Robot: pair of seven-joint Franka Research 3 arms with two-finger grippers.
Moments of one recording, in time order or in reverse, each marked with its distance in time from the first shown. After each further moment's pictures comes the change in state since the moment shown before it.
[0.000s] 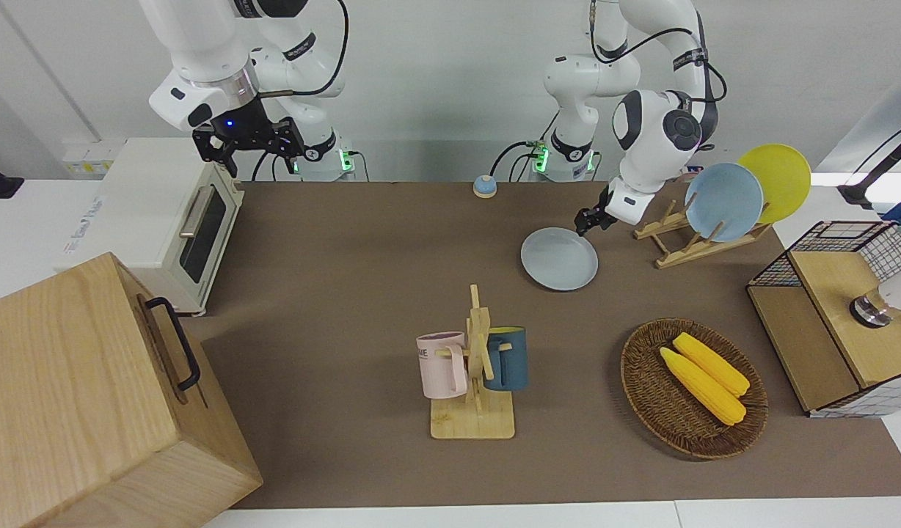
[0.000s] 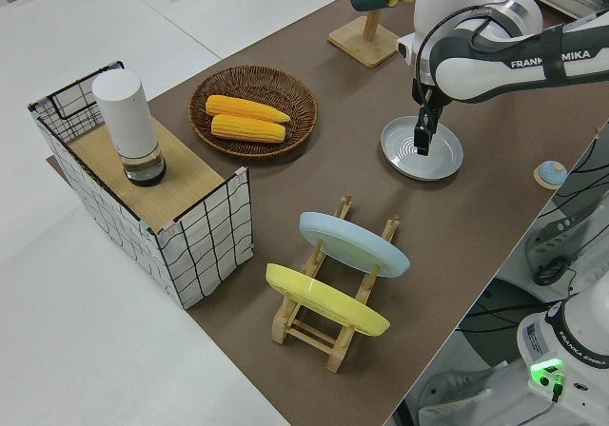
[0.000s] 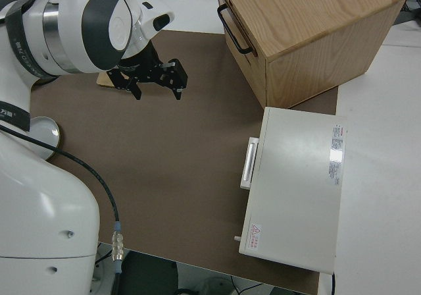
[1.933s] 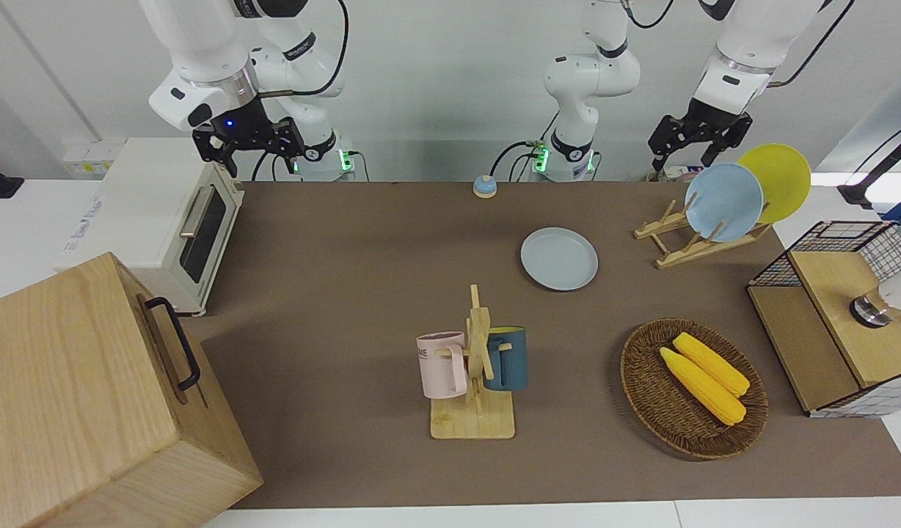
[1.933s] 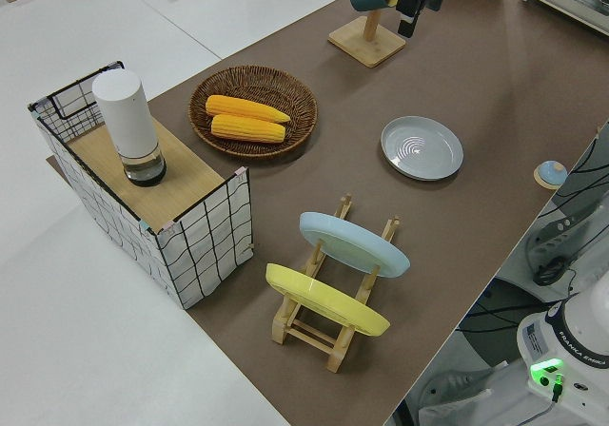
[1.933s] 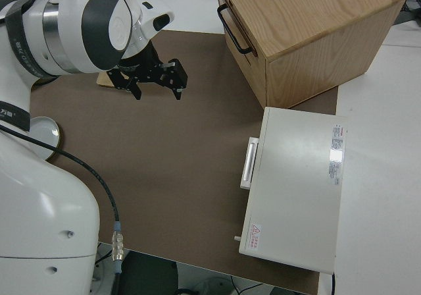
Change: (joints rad) left arm 0.009 -0.003 0.081 0.635 0.159 -0.473 0.217; right arm 0.000 0.000 0.000 0.000 0.000 0.000 0.000
